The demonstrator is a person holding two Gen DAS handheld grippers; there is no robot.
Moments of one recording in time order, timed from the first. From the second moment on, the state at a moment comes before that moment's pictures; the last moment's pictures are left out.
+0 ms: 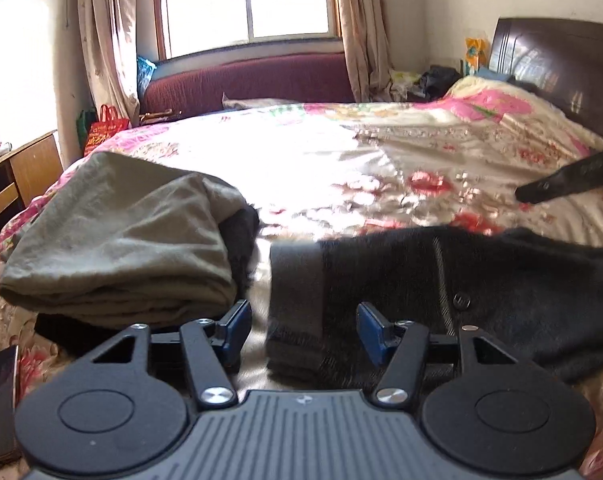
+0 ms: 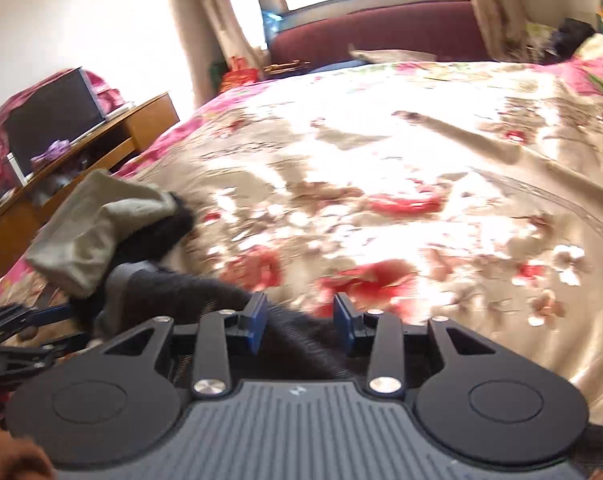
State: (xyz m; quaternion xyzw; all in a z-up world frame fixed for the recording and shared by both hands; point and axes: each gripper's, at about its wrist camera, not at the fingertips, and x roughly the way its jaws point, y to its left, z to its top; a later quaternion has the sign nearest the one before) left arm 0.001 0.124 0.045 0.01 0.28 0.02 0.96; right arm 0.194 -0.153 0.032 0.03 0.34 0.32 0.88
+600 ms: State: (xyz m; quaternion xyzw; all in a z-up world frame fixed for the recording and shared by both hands) left arm 0.046 0.093 0.002 0.11 0.34 -0.01 0.93; right arm 0.200 -0.116 0.004 -0.10 0.35 0.37 0.86
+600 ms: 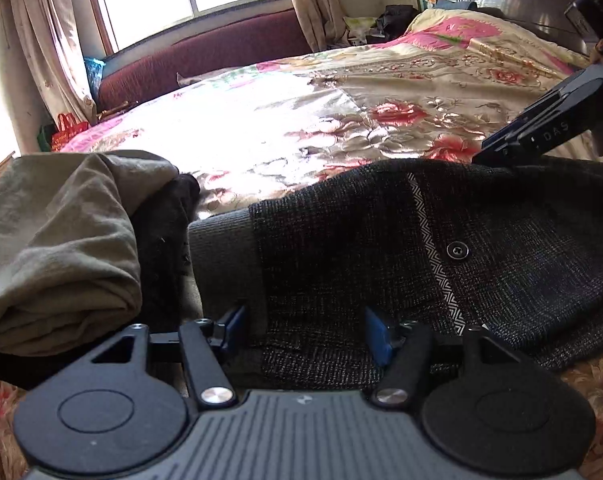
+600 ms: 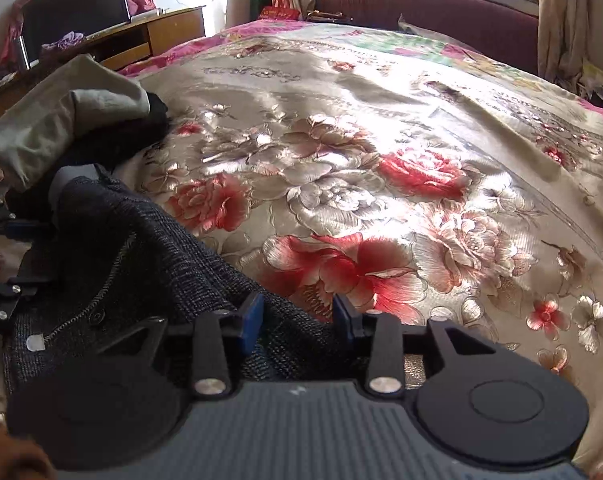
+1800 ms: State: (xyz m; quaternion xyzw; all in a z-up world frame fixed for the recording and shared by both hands) left arm 0.039 -0.185 0.011 0.20 0.34 -0.31 0.87; right arm -0.010 -0.552 -0.002 0.36 0.18 -0.23 0.89
